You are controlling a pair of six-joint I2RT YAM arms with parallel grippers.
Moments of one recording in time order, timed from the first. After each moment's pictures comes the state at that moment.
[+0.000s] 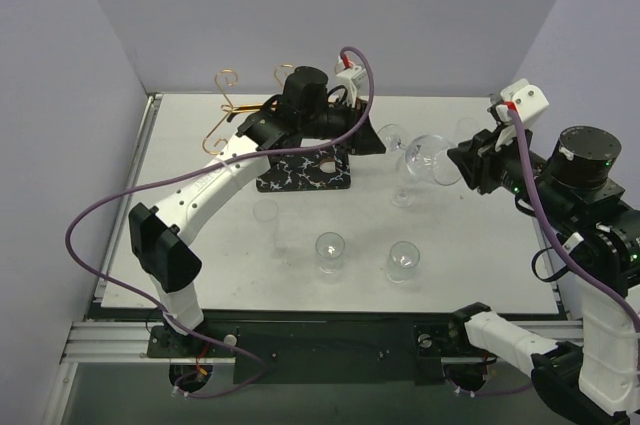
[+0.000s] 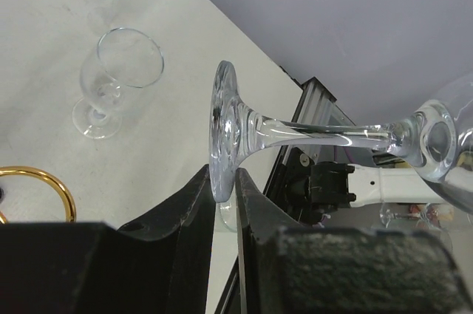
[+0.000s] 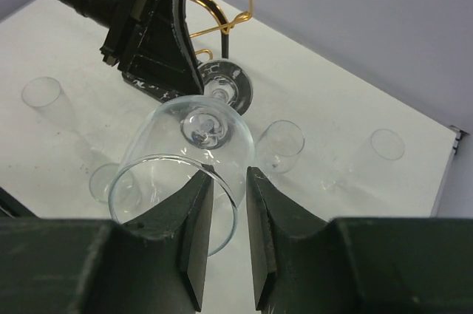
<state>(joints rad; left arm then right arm) -0.74 1.79 1.87 -0.44 0.58 -0.44 0.37 1.02 1.82 -1.06 -0.12 -0.16</state>
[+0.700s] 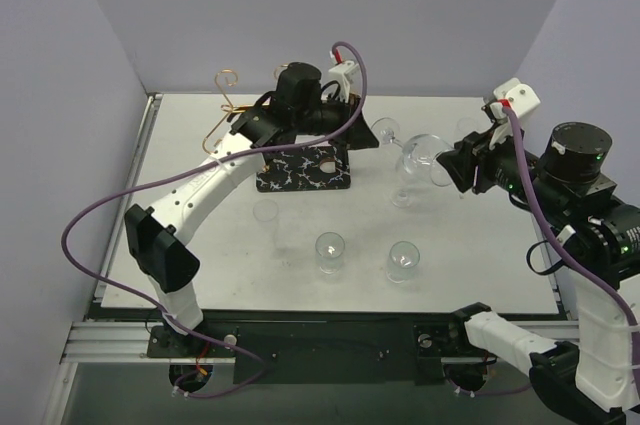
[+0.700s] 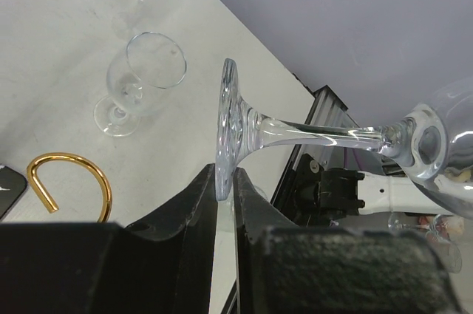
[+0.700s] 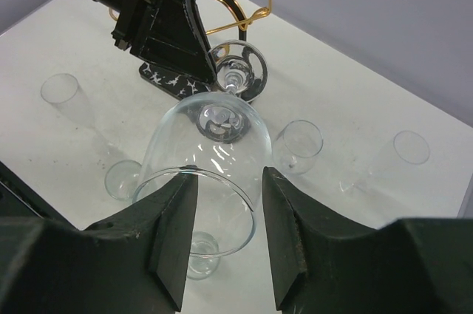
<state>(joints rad) -0.71 1.78 1.88 -0.47 0.54 -0.43 0.35 1.02 1.78 -1.05 -0.22 -0.13</state>
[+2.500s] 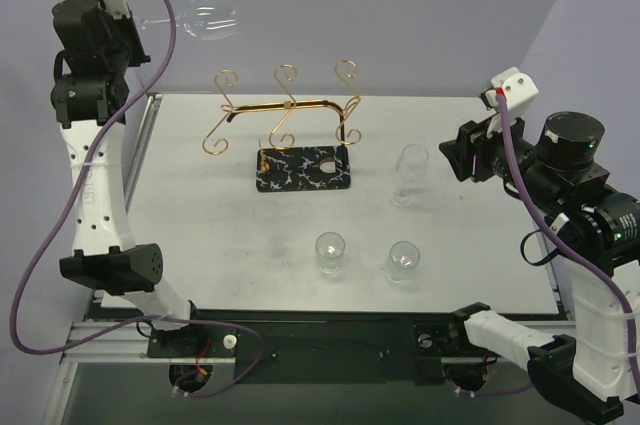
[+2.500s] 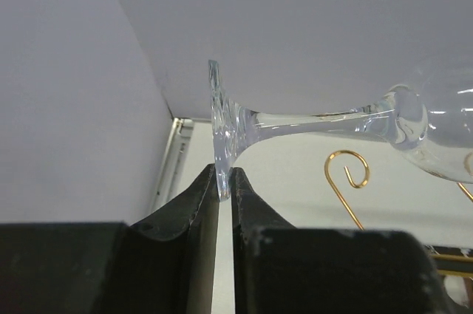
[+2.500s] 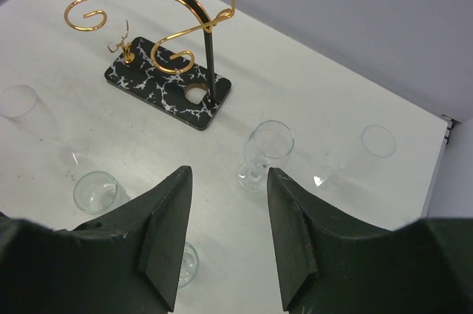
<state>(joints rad) 0.10 1.64 2.19 -0.72 -0.01 -0.02 0.35 1.06 1.81 -1.04 -0.11 -0.15</state>
